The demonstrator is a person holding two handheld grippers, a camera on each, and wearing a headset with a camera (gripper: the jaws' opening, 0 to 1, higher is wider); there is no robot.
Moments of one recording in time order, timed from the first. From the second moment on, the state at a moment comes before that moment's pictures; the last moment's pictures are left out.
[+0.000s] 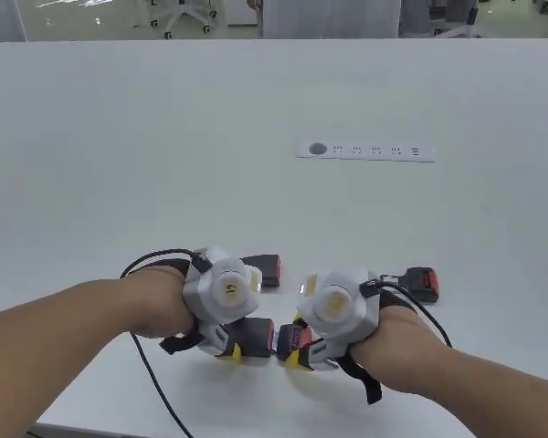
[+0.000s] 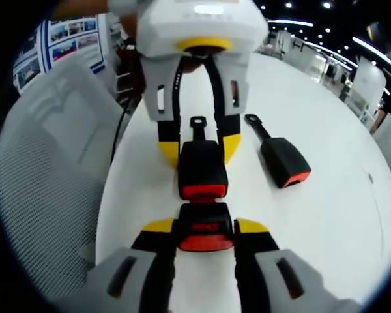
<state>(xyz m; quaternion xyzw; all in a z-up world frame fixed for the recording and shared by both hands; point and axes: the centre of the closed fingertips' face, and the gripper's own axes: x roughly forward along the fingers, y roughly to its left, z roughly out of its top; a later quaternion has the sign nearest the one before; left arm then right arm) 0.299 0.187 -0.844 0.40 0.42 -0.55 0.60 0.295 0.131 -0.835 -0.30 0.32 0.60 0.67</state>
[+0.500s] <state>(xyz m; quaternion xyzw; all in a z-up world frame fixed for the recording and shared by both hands) 0.320 0.180 -0.805 0.39 0.40 -0.54 0.63 0.308 0.113 -0.801 -0.29 0.29 0.59 0.69</state>
